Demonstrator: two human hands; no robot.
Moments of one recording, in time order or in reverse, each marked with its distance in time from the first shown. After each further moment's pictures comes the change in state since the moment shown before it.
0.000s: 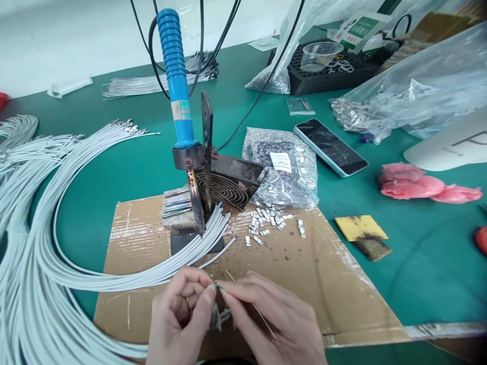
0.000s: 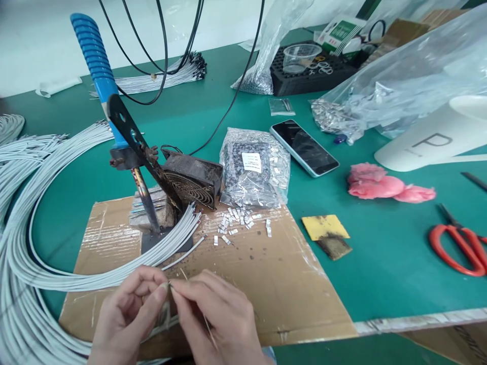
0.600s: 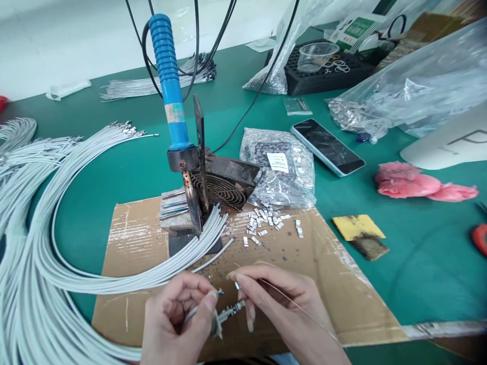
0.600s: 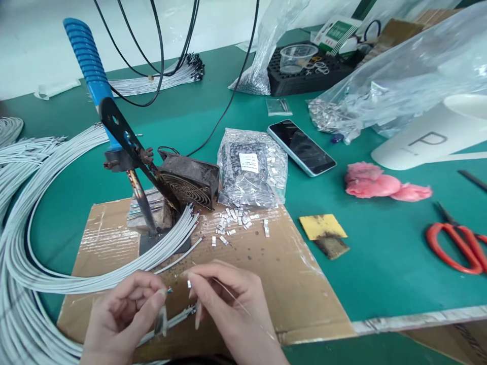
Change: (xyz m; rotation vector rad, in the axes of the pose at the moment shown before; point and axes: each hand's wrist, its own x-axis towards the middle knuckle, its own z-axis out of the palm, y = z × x) left_hand -0.002 0.002 0.001 0.116 0.054 0.080; right_hand 0.011 -0.008 -0.011 0.528 0.178 0.640
